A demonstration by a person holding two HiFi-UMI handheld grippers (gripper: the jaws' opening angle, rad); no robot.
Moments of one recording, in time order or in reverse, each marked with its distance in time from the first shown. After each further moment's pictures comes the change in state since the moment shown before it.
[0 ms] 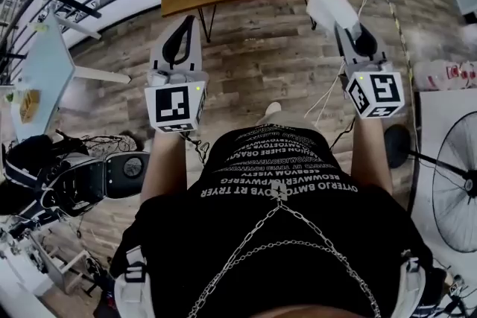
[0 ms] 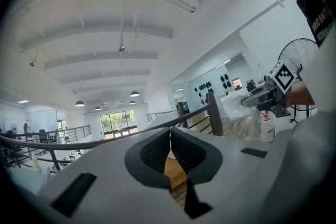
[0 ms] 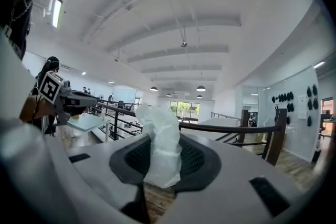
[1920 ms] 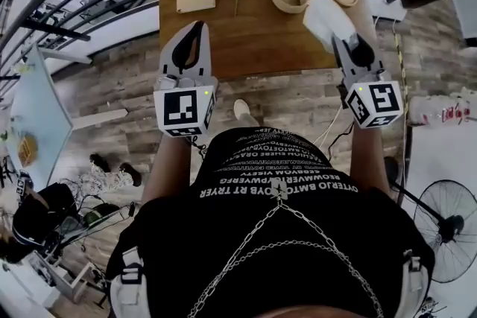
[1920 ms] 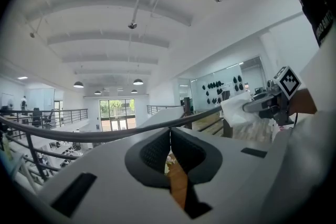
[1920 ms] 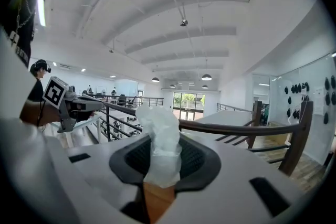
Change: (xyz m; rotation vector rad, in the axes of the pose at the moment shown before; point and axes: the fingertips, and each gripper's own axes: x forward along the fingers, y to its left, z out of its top) left arm 0.315 0.155 -0.034 -0.141 0.048 0.000; right arm 0.334 -0.097 0.027 0.022 0.079 0.065
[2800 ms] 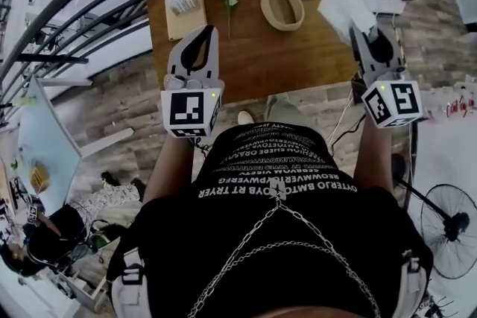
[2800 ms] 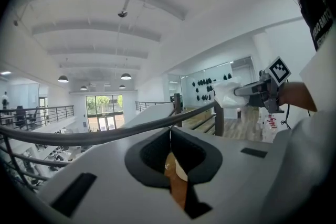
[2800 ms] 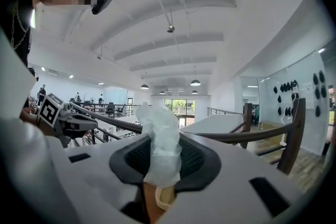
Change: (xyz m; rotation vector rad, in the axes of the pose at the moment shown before) left arm 0.115 -0.015 0.001 0.024 0.044 -0.137; right arm 0.045 -0.098 0.038 0.061 -0.092 -0.094
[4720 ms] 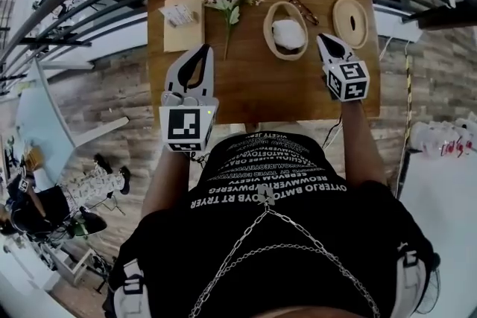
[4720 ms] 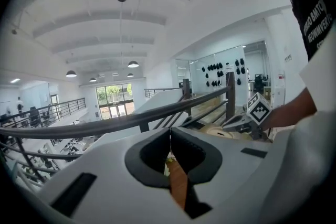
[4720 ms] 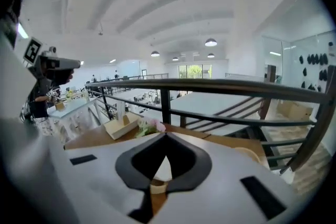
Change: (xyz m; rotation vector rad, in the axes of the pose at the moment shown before) left arm 0.079 0.014 -0.040 -0.004 0.172 0.126; right arm 0.167 -0.061 -0.228 0.017 0.405 0.208
